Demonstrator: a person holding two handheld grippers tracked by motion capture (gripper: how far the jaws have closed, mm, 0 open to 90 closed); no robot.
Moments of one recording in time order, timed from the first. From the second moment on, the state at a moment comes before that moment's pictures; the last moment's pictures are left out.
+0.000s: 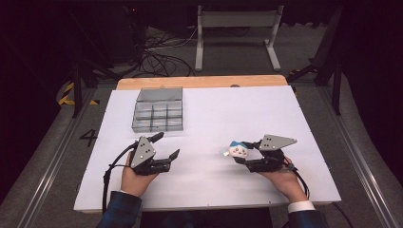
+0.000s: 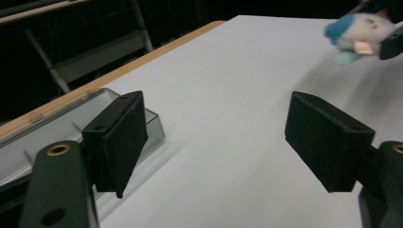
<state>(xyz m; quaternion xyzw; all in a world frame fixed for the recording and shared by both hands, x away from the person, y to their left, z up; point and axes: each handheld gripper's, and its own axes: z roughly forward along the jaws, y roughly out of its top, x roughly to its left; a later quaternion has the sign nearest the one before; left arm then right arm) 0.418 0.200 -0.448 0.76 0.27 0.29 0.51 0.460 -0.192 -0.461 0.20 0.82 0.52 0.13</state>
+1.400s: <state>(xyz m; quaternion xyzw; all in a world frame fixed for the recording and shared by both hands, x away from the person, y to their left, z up) 0.411 0.142 -0.460 0.81 0.19 0.23 0.51 0.452 -0.119 -0.460 0.19 0.82 0.53 0.11</state>
